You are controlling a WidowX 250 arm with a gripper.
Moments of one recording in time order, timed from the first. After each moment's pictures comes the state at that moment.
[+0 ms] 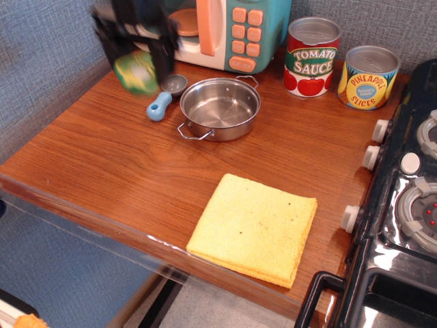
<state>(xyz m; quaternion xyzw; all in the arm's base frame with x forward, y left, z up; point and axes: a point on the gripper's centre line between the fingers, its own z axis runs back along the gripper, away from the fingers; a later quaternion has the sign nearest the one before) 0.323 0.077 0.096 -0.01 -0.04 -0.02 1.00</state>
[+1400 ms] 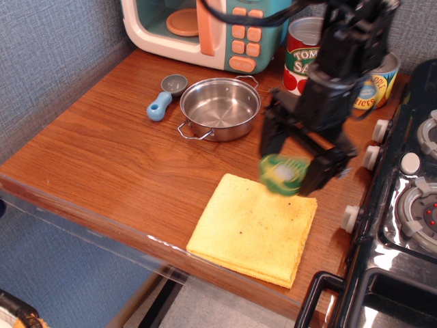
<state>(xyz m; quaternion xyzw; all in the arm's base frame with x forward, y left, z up) 0.306 -0.084 0.053 0.07 0.06 -0.22 0.97</state>
